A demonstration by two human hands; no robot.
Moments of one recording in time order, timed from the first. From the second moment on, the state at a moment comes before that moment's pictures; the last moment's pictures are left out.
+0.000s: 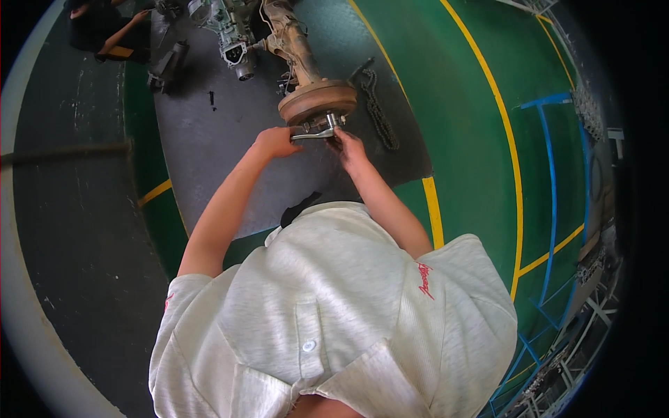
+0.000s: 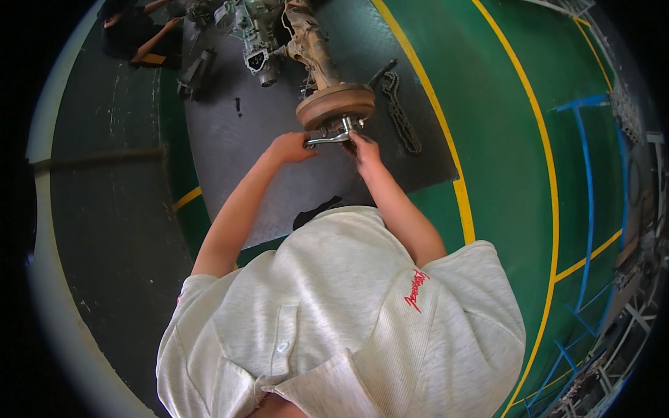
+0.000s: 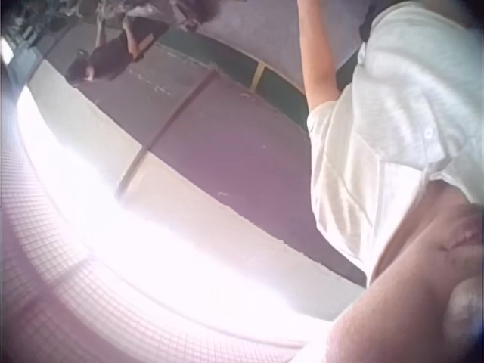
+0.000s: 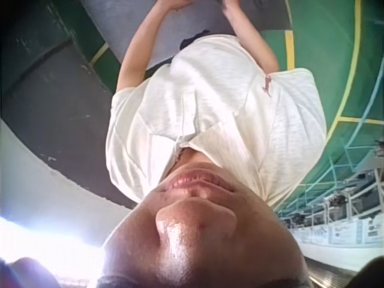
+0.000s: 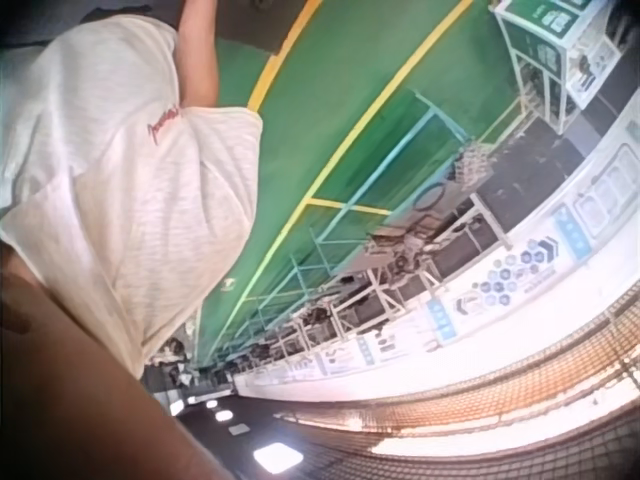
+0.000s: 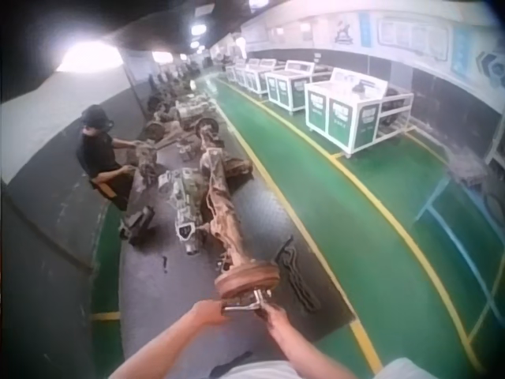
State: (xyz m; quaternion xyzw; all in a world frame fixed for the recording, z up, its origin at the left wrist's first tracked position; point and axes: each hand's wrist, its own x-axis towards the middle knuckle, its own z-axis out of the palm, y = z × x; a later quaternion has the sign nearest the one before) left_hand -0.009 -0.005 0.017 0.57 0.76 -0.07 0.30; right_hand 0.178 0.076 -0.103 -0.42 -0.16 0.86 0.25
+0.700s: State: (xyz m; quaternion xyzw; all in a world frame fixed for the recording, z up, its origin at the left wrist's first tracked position) left_hand -0.029 0.054 0.070 0.54 0.66 0.17 0.49; right_hand 0.188 0.056 -0.012 -0.36 -0.42 0.79 0.27
